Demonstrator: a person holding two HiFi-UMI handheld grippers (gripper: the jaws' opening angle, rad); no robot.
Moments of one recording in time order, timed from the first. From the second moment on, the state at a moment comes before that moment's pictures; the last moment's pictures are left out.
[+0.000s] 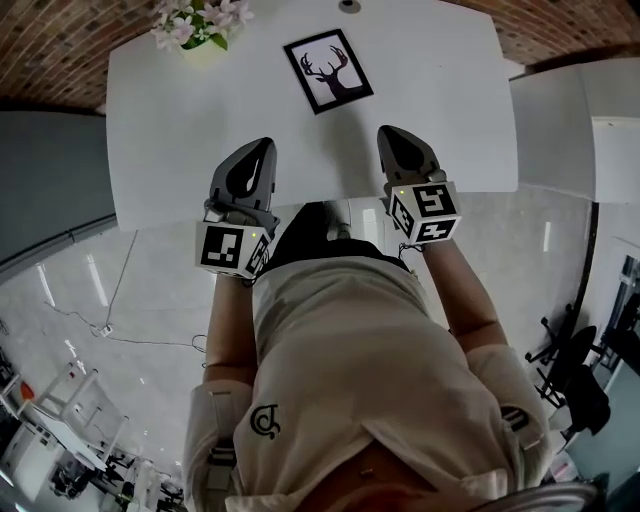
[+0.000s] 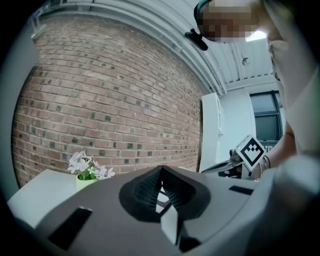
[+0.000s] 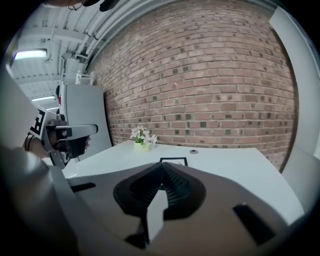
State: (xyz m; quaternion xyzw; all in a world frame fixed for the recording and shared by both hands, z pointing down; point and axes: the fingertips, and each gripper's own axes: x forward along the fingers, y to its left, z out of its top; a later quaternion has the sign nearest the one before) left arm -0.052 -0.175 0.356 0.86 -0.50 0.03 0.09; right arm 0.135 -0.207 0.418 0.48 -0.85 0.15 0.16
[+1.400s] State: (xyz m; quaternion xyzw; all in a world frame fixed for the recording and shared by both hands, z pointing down) left arm -0.074 -0.326 0.453 0.89 -0.43 0.08 0.13; right arm 0.128 -0.382 0.617 0.44 -0.74 0.31 0.41
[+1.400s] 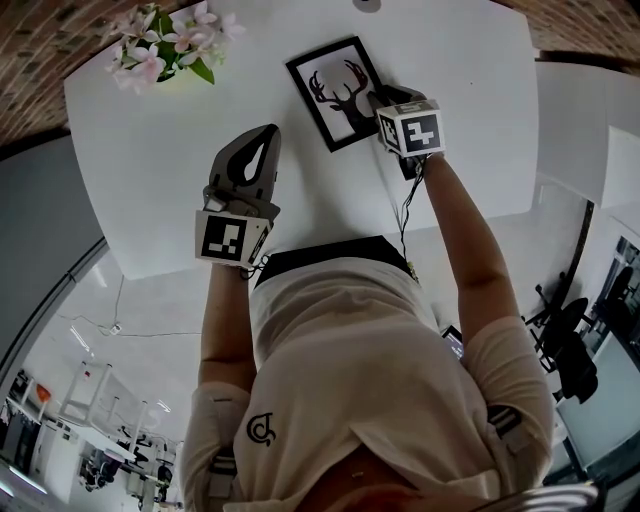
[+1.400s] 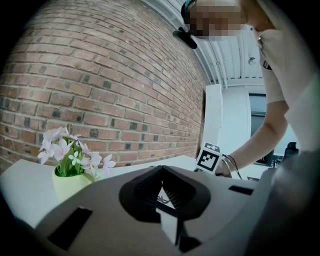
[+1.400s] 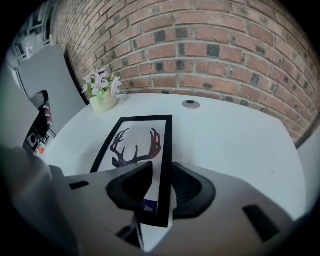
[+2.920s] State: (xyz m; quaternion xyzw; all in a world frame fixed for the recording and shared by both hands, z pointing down) left arm -0.047 -0.147 0.427 0.88 -0.47 0.04 0.08; right arm 0.138 -0.183 0.621 0.48 -0.69 0.35 0.40
